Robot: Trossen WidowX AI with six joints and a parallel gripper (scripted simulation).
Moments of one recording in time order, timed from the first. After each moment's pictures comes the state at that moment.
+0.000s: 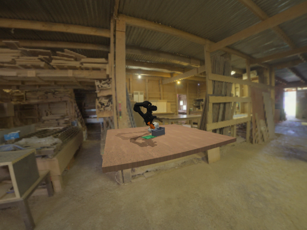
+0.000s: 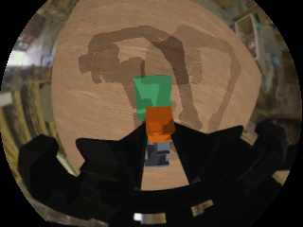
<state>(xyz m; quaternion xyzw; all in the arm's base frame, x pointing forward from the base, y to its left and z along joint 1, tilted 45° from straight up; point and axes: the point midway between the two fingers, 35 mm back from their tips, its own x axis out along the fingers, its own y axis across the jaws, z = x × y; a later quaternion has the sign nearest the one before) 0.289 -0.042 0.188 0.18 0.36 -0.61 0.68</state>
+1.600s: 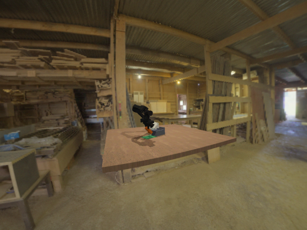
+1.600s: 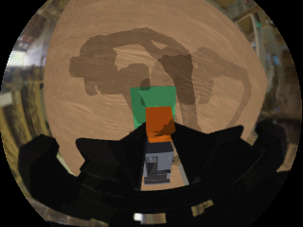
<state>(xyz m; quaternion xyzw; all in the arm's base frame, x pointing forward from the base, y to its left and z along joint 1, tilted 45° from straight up) 0.294 -0.104 0.179 0.18 0.36 -0.61 0.68</state>
